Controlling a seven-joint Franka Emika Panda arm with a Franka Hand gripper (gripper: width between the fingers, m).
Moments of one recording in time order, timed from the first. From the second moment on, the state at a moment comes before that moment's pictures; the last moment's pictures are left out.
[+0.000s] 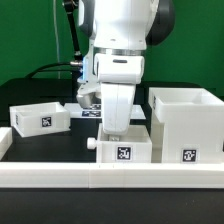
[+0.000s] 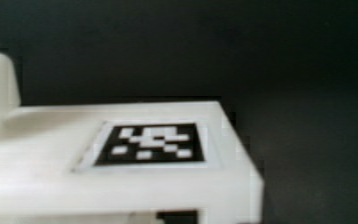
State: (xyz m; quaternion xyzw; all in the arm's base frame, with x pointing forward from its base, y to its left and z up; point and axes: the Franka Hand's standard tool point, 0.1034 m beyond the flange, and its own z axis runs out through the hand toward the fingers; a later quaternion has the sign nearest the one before) arm 0.546 -0.012 0.018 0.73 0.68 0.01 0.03
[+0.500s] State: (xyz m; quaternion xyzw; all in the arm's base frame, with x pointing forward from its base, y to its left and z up) arm 0.544 -0.007 0.014 0.72 0.69 0.00 0.03
